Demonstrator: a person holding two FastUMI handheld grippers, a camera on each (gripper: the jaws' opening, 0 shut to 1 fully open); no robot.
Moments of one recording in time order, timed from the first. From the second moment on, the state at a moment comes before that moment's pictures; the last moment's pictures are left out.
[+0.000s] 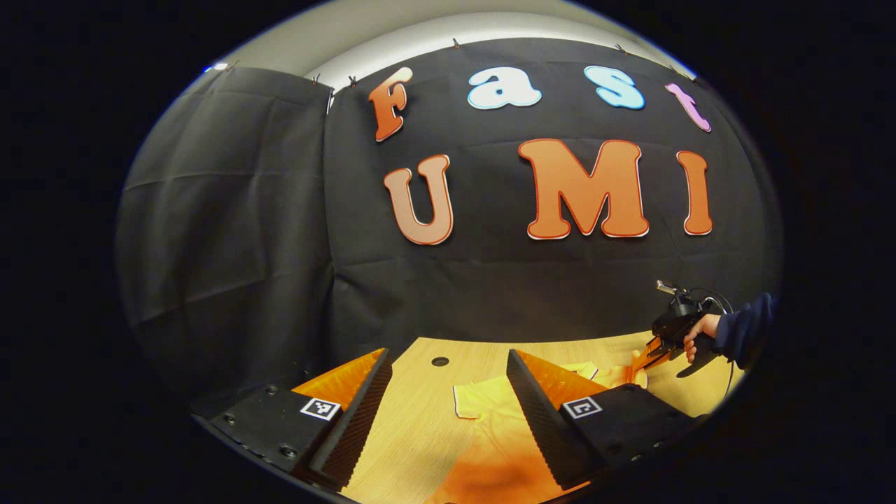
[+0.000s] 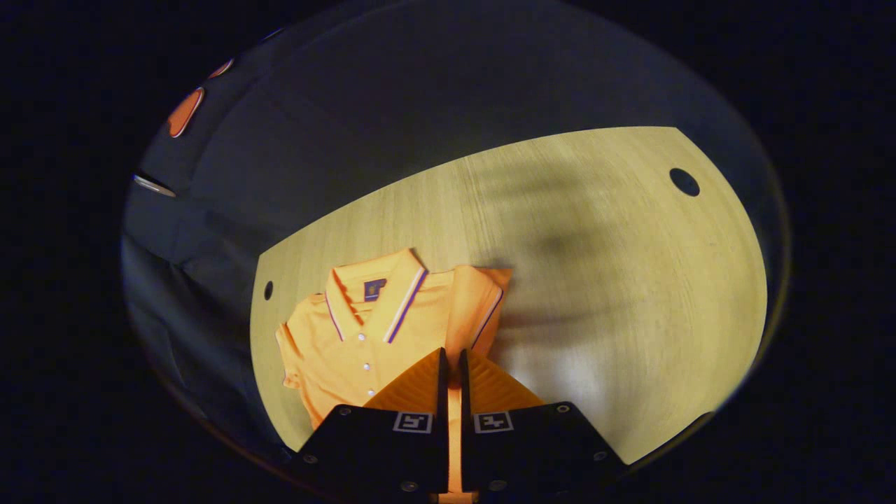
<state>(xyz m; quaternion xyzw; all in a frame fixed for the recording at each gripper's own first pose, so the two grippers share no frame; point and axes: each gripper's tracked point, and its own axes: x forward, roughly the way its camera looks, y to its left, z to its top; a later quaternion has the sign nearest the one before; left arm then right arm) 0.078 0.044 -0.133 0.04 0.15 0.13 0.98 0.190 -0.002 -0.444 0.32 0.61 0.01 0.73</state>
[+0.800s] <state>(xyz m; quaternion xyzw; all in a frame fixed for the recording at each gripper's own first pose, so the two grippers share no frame) 0.193 0.122 -0.348 -0.07 0.43 0.05 0.90 0.165 -0.034 -0.306 0.27 0.44 -0.01 0.86</state>
